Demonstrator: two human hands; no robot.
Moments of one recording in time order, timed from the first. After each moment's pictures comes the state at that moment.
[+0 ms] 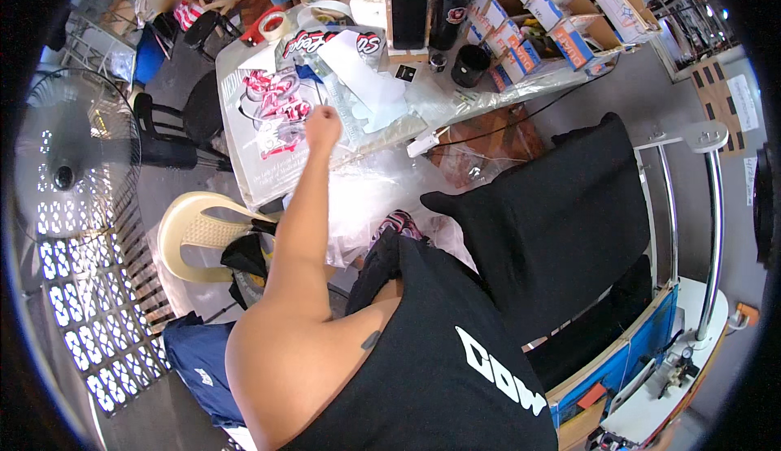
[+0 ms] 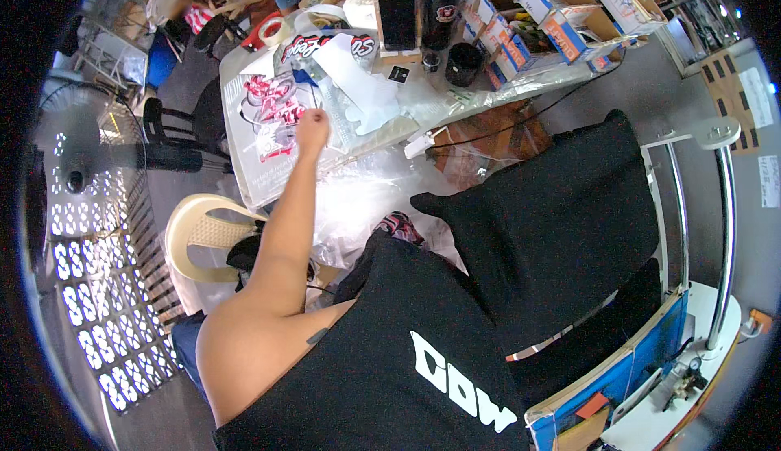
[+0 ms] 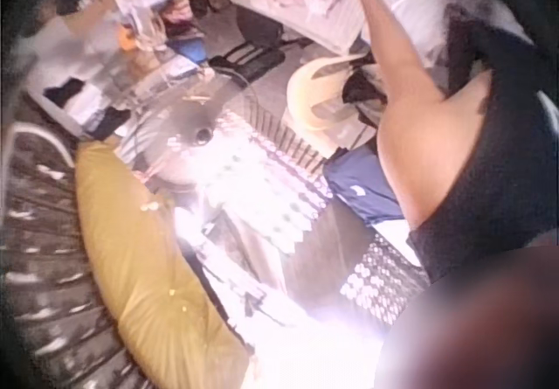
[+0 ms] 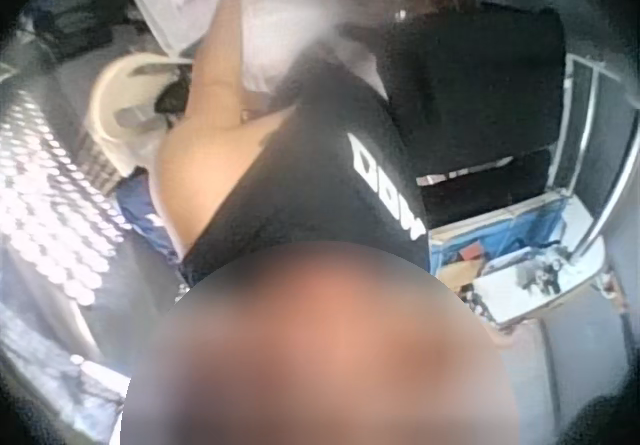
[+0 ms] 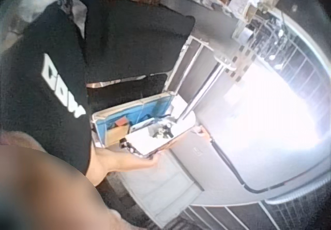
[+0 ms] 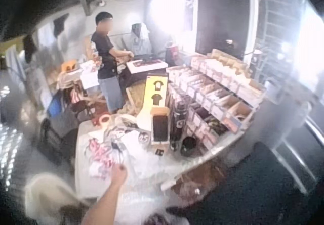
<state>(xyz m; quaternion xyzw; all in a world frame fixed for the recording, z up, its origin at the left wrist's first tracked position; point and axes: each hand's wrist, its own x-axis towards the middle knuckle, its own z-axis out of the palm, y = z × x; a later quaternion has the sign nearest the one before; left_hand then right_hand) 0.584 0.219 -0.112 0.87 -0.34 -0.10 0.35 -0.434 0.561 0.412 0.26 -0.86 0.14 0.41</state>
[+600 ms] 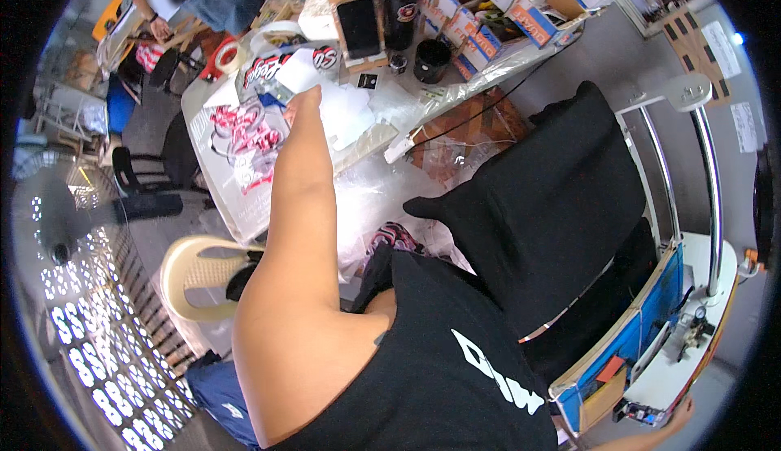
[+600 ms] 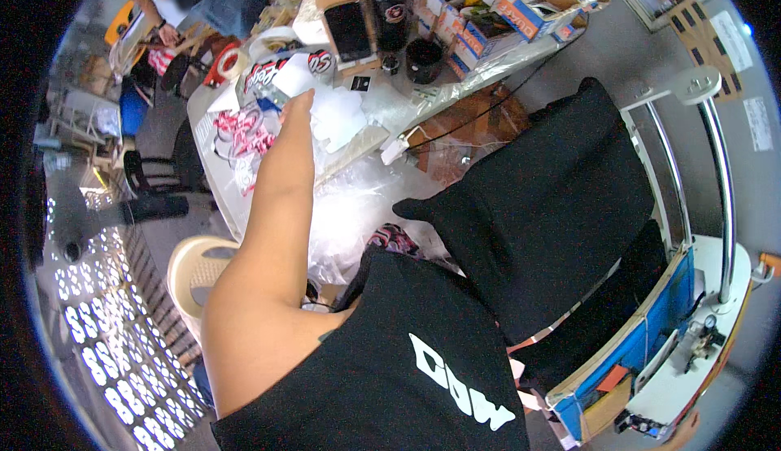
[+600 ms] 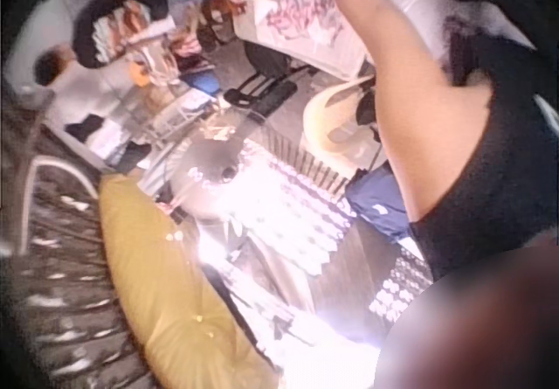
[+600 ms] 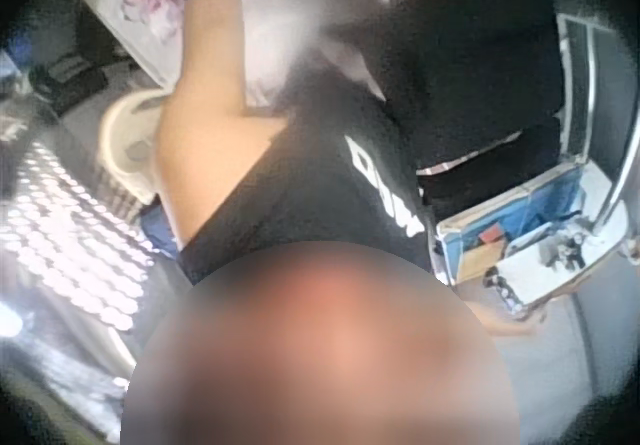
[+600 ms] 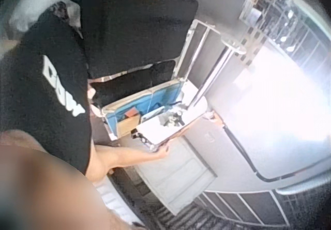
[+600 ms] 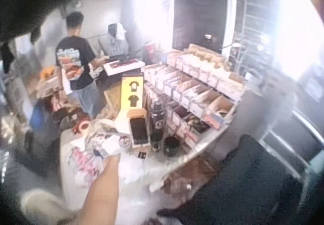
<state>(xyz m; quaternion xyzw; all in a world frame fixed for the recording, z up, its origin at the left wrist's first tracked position) 0.630 0.024 -0.124 0.95 -0.06 -0.28 0.15 -0.538 0.623 0.409 0.24 -0.96 0.05 0.15</state>
